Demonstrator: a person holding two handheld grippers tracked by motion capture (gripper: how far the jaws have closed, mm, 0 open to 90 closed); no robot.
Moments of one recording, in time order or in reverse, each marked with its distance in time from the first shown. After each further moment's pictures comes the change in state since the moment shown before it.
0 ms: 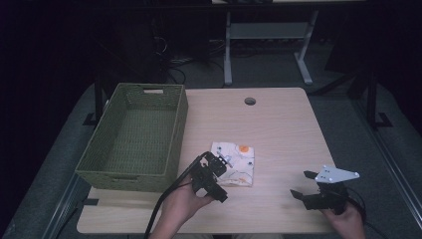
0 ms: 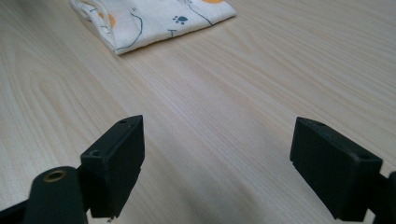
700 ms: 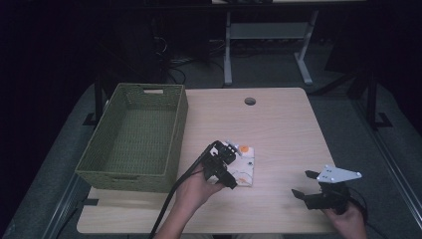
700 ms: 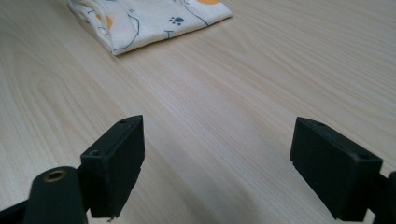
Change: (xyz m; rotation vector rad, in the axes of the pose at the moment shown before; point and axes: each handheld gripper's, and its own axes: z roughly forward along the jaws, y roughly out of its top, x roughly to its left) left arm 0.009 0.038 0.014 -0.015 0.018 -0.020; right arm -0.002 -0.001 -0.003 -0.003 -0.001 0.008
